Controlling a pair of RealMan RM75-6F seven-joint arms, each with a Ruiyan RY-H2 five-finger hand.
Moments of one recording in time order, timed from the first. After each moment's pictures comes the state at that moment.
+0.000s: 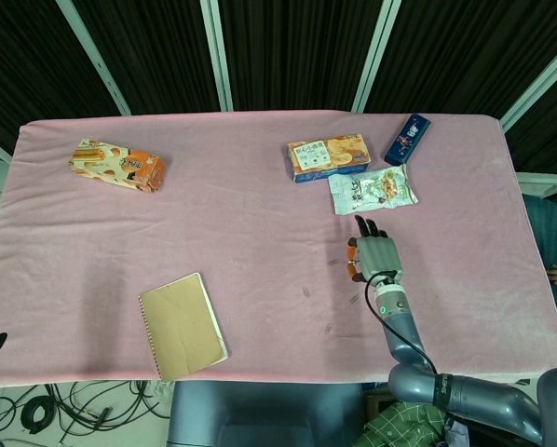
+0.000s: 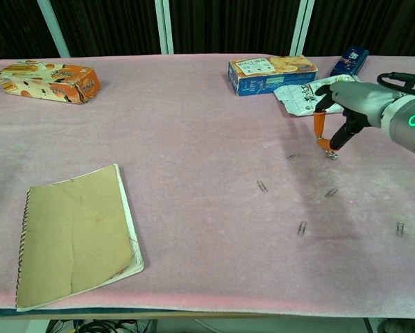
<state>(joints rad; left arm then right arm) 0.01 -0.96 -0.02 -1.73 1.47 1.52 -0.02 0.73 -1.61 0.28 -1.52 -0.70 1.10 -0.63</state>
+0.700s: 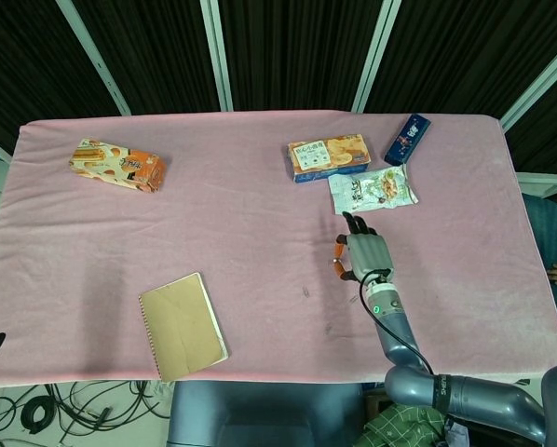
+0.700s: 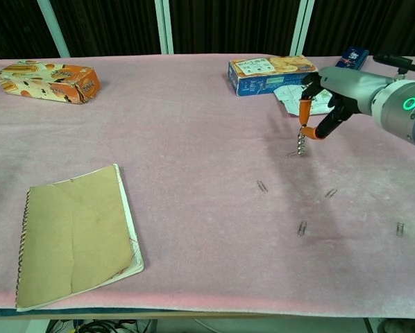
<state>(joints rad) 0.01 -0.96 -0.02 -1.73 1.47 1.53 -0.03 0.75 -1.59 0.31 -1.61 -0.70 1.12 -0.59</state>
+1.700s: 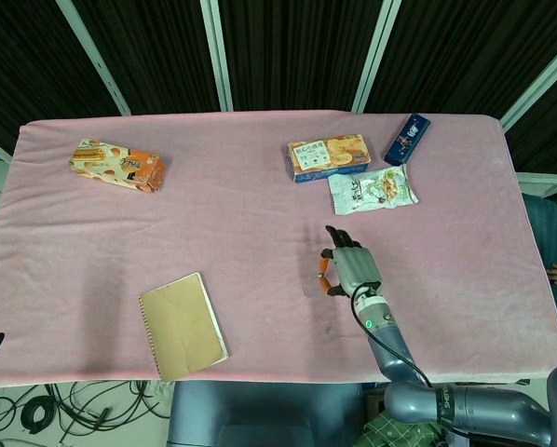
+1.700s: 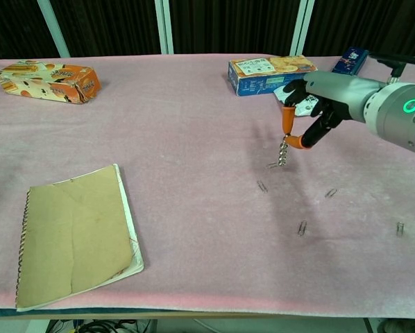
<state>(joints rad) 0.02 -0.96 -0.02 -1.73 1.47 1.53 -0.04 0.75 -1.55 0.27 -1.79 -0.68 1.15 -0.60</state>
